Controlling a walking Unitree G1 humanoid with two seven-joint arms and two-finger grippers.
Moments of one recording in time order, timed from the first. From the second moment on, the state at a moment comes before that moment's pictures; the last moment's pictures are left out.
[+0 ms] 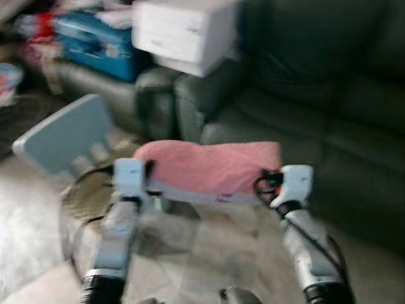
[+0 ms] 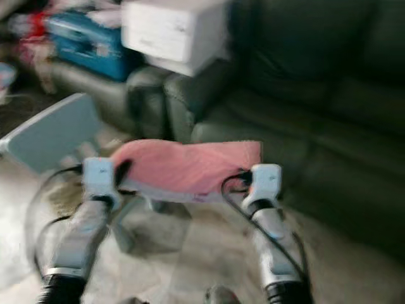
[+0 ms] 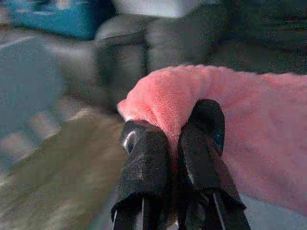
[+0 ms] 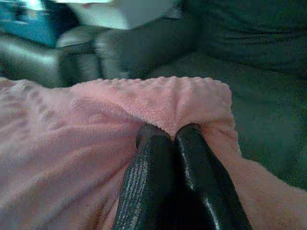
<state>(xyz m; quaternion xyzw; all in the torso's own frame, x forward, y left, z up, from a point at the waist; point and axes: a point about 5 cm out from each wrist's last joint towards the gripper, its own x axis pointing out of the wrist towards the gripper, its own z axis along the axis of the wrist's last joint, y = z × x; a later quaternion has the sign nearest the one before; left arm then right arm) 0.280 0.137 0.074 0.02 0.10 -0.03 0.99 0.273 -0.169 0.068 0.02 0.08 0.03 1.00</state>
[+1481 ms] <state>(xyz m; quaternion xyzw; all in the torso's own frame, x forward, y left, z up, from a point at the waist) 0.276 0.128 0.084 -0.02 0.06 -0.12 0.99 0.273 -0.173 0.067 0.03 0.08 0.02 1.00</state>
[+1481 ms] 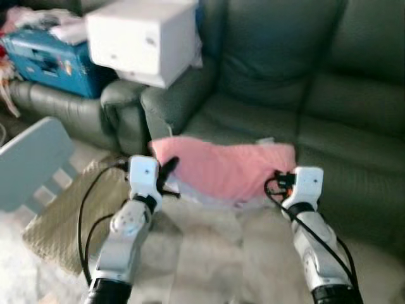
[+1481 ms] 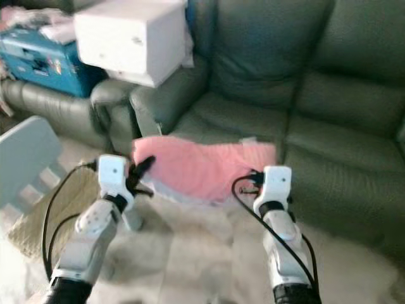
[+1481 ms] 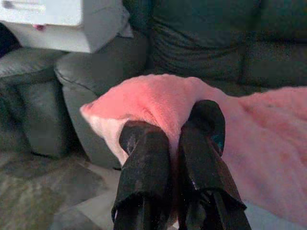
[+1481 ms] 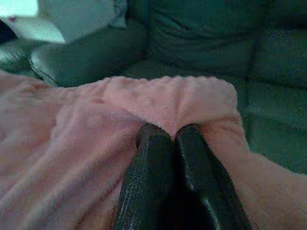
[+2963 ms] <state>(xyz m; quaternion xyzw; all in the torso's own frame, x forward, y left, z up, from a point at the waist) 0.272 0.122 0.082 -0.04 0.07 -0.13 0.99 0.270 -0.175 0.065 0.03 0.08 0.01 1.00</state>
